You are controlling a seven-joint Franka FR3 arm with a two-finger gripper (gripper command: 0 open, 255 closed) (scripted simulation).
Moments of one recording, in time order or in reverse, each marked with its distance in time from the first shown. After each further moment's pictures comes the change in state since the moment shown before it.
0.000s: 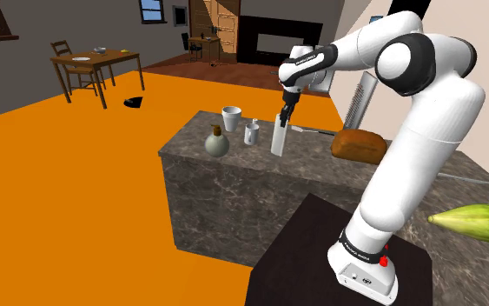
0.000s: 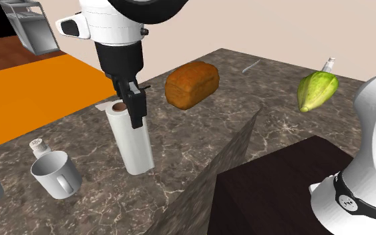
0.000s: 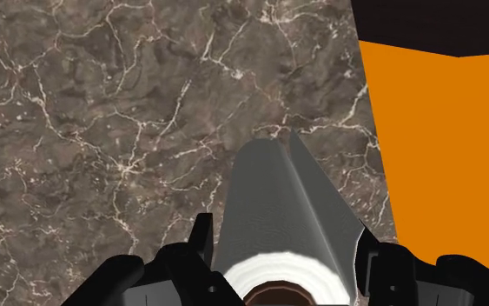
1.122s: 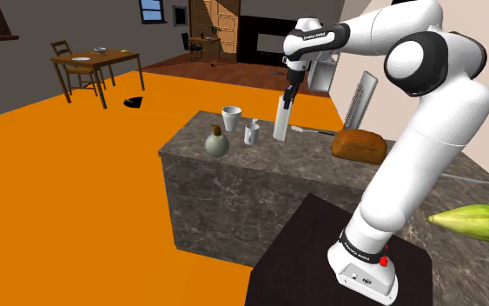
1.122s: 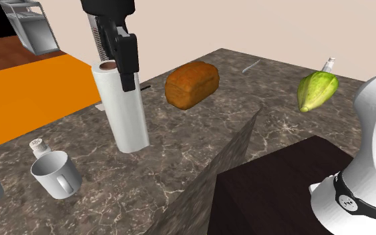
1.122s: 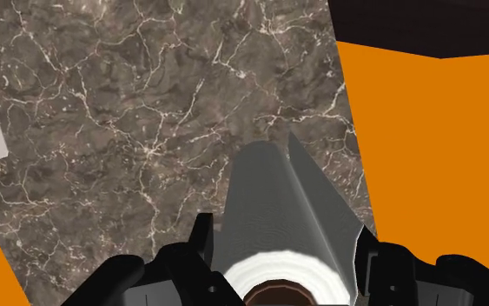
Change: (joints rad) arm 0.005 -0.052 0.008 0.178 -0.024 -0.225 0.016
